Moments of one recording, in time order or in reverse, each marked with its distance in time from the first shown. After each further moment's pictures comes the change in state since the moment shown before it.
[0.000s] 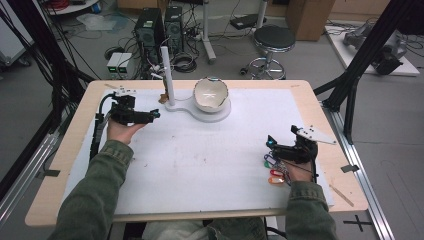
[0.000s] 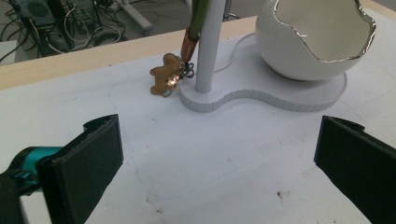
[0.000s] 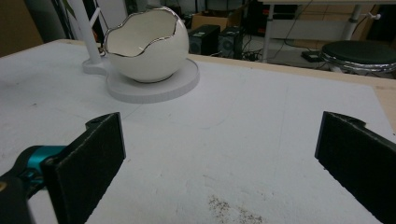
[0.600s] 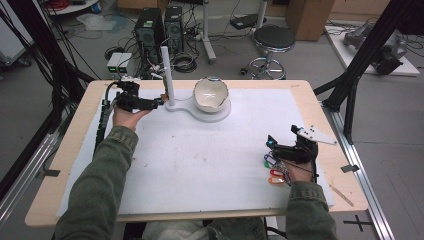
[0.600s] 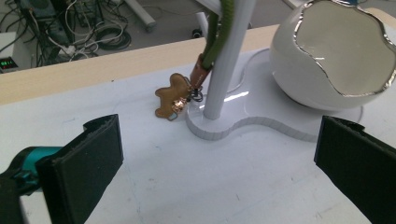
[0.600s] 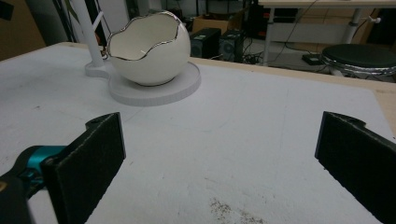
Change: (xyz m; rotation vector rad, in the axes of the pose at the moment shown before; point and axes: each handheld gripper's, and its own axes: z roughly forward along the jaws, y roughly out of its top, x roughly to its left) left arm 0.005 0.029 0.024 0.018 0.009 -0.020; right arm 0.001 0.001 -0.002 -0.013 0.003 -0.004
